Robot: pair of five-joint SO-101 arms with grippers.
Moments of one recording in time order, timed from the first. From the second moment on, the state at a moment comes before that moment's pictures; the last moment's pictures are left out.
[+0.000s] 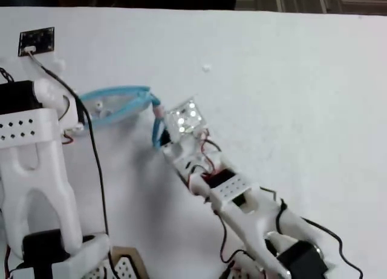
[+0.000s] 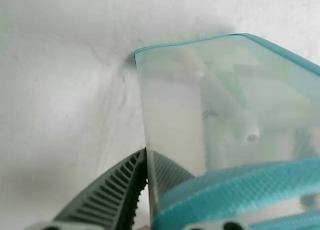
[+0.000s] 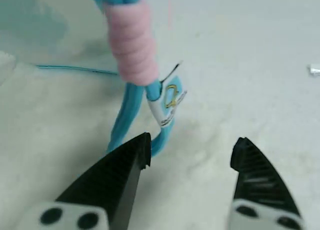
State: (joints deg) left arm -16.7 -14.8 -2.1 102.5 3.8; right arm -36.3 -20.3 65.8 -4.4 2.2
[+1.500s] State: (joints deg) left arm -16.8 -14.8 -2.1 102.5 3.8; right arm -24.9 -32.4 63.2 -20.1 5.9
